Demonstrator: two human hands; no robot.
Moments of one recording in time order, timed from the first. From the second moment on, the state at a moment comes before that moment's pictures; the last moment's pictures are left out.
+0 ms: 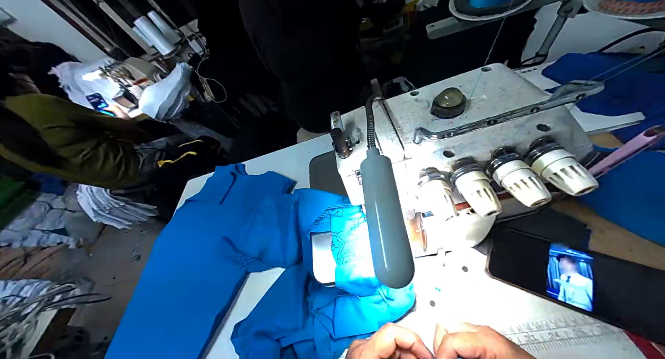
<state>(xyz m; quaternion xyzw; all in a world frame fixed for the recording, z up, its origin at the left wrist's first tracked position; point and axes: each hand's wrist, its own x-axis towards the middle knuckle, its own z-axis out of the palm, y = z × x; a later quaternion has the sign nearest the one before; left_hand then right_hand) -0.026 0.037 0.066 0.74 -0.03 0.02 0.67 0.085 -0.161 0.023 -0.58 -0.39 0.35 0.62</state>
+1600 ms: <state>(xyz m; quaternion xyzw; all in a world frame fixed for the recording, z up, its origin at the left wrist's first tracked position) 0.028 0.158 0.164 0.89 -0.21 0.06 0.41 0.050 -0.082 0.093 -0.57 -0.27 0.17 0.75</state>
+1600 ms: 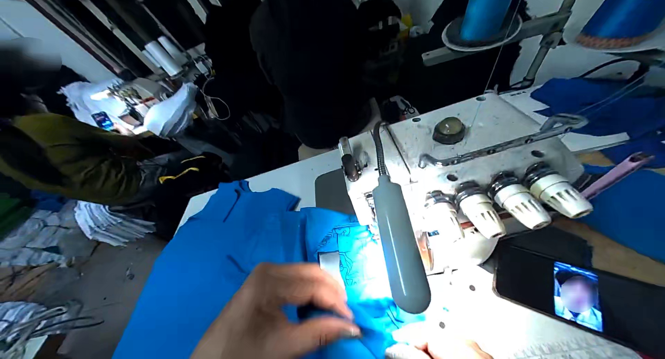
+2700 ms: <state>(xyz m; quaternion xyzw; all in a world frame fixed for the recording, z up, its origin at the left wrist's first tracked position) 0.078 0.142 0.138 0.86 -0.19 0.11 0.45 0.075 -0.088 0.067 -0.71 -0.19 0.02 0.68</state>
